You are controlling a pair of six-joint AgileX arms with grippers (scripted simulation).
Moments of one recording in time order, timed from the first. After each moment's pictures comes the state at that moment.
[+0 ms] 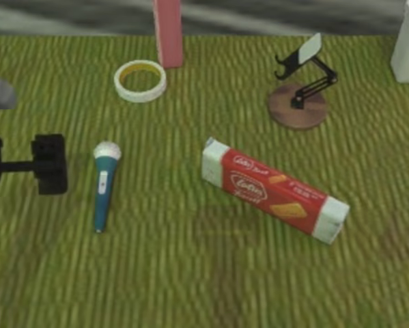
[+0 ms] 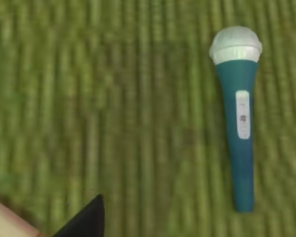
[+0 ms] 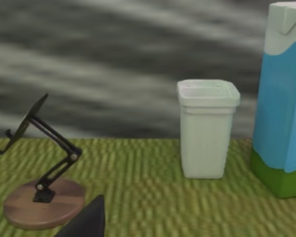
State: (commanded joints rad) left arm -0.20 1.09 0.73 -0.51 -0.02 -0.18; right arm 0.00 0.00 0.00 0.00 0.00 0.00
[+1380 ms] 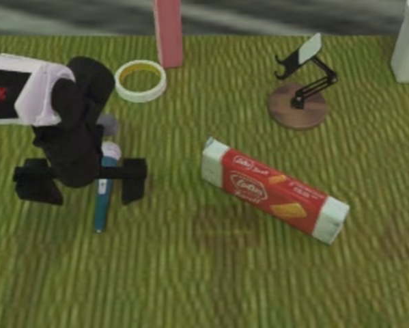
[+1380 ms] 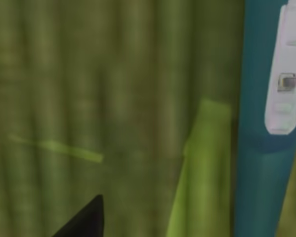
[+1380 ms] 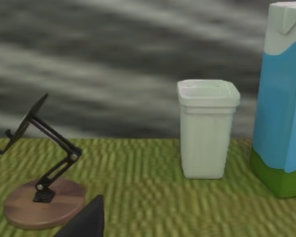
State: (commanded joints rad) left arm -0.33 1.96 1.18 -0.69 -0.03 -0.29; right arm 0.00 0.00 0.00 0.00 0.00 0.00
